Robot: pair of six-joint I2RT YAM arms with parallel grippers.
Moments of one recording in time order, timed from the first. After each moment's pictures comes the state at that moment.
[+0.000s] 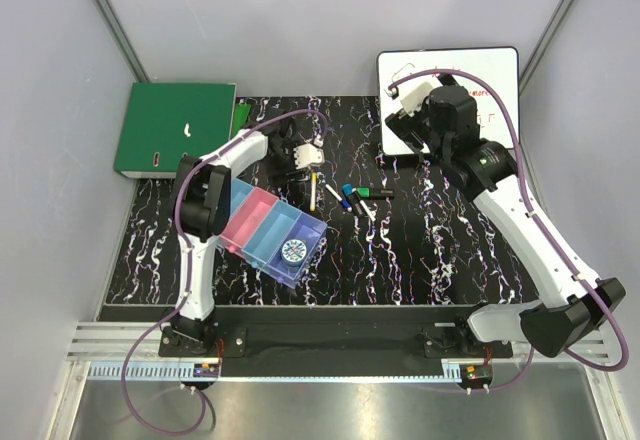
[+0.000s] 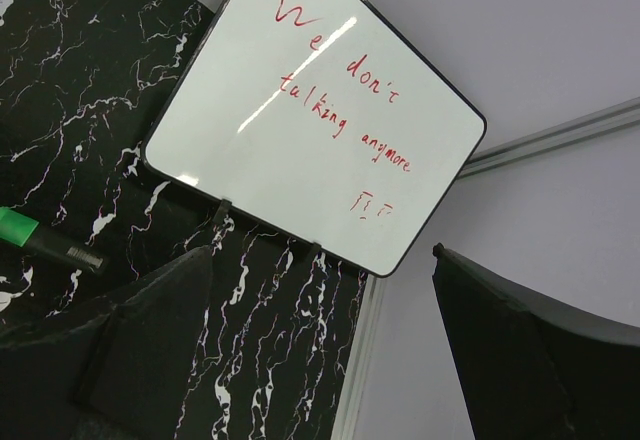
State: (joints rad) left arm -0.34 2.20 1.73 -0.76 0.19 1.06; right arm 0.50 1.32 1.51 -0.52 0.41 -0.57
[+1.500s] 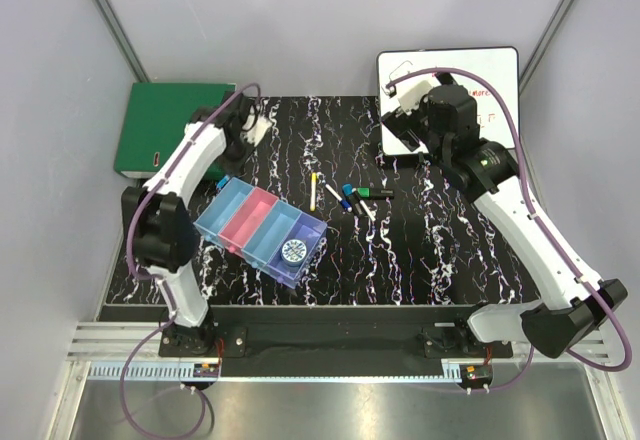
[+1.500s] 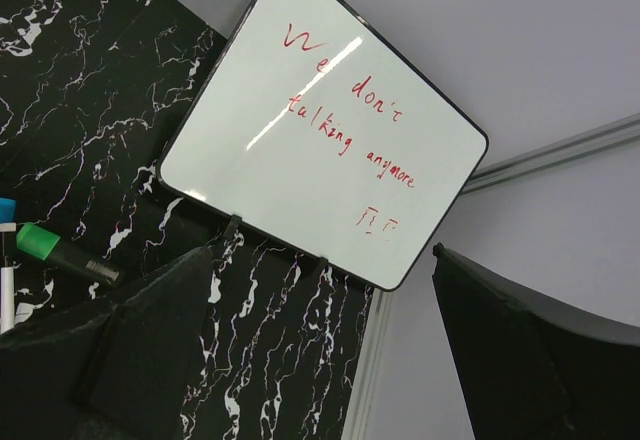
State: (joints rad) left arm -0.24 1.84 1.69 -1.06 -0.15 0.37; right arm 0.53 1.32 1.53 -0.52 0.41 -0.55
